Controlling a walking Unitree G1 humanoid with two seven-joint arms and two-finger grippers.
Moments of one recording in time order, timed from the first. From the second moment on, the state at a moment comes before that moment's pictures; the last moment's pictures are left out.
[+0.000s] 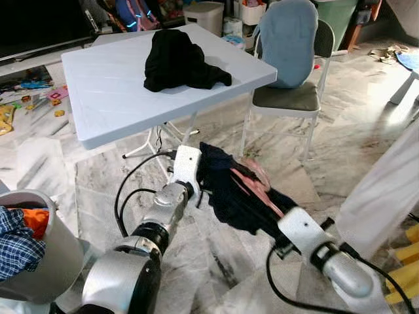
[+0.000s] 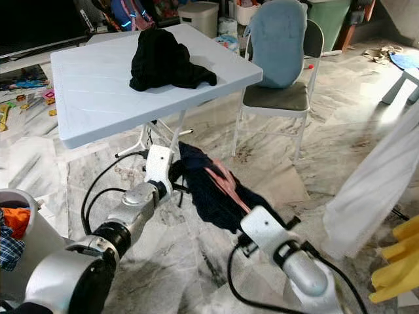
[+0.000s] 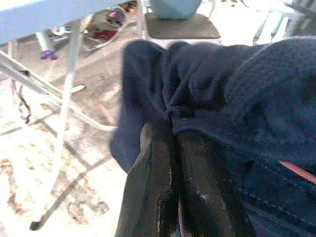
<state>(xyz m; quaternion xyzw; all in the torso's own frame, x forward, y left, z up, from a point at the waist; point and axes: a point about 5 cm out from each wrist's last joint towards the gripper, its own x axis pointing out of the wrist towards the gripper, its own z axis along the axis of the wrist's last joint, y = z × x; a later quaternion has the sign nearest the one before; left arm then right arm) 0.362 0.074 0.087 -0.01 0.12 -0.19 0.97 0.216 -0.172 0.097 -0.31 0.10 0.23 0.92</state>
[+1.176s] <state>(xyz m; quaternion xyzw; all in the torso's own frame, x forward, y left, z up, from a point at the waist) 0.353 0.057 0.075 -0.03 0.19 -0.25 0.95 0.151 -0.249 0.120 -0.37 0.11 0.24 0.89</state>
